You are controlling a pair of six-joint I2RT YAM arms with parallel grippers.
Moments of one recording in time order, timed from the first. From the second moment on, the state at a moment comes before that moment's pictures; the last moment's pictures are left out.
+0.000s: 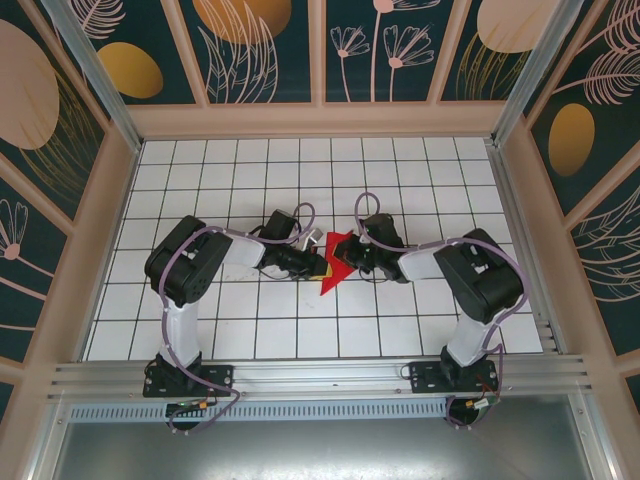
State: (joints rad) left arm -0.57 2.00 0.92 0.12 0.91 -0.67; right arm 0.56 1.76 0.67 0.39 -0.42 1.02
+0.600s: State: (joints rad) left arm -0.58 1.98 0.93 0.10 0.90 -0.66; right arm 0.56 1.80 0.70 0.35 -0.41 1.01
